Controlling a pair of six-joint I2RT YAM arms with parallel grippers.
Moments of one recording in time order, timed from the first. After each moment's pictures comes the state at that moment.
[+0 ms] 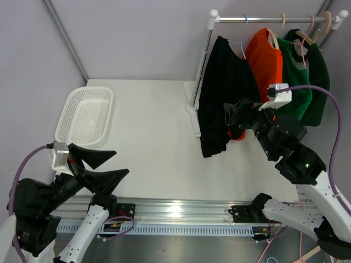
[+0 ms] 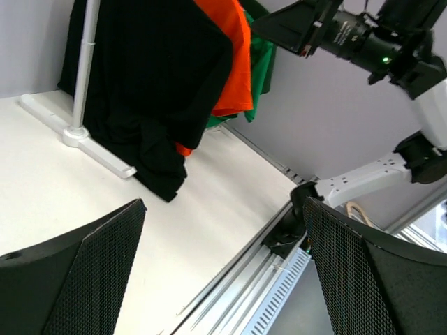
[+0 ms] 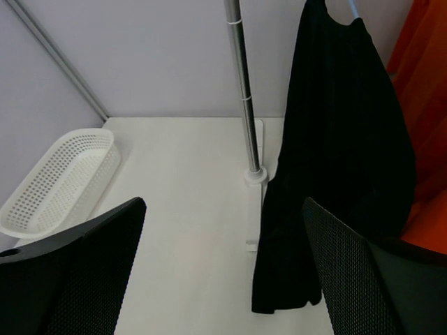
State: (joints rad) left arm -0.29 0.32 1.22 -0.77 0.58 -0.45; right arm 0.77 0.84 1.28 -0.46 0.48 0.28
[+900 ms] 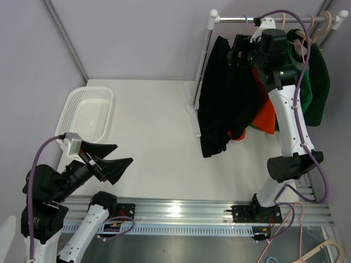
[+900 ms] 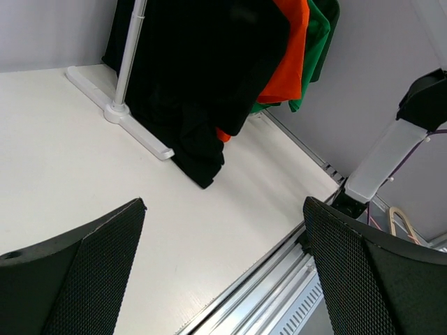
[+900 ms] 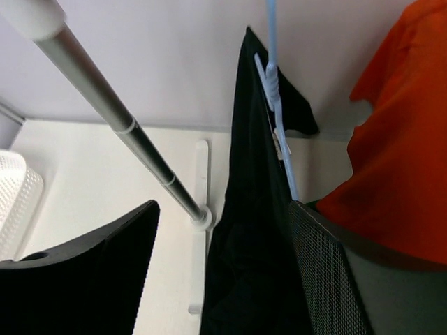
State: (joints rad) left arm -0.29 0.35 1.13 -0.77 0.47 -0.37; right arm 0.21 1.72 2.18 -0.72 0.00 0.19
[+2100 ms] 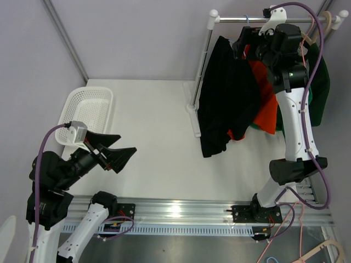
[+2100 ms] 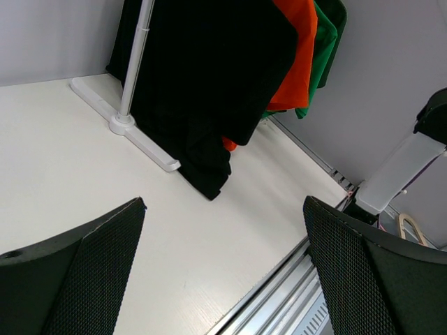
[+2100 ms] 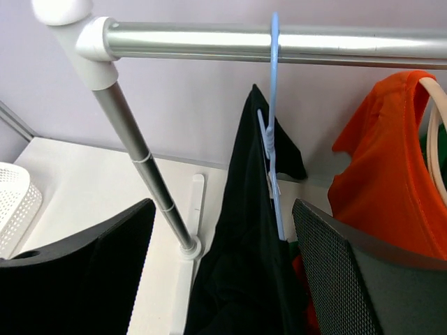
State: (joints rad) left arm -0.29 0.44 1.11 -0.67 0.47 -0.35; right arm 0.17 1.69 2.22 -0.64 -0.09 0.10
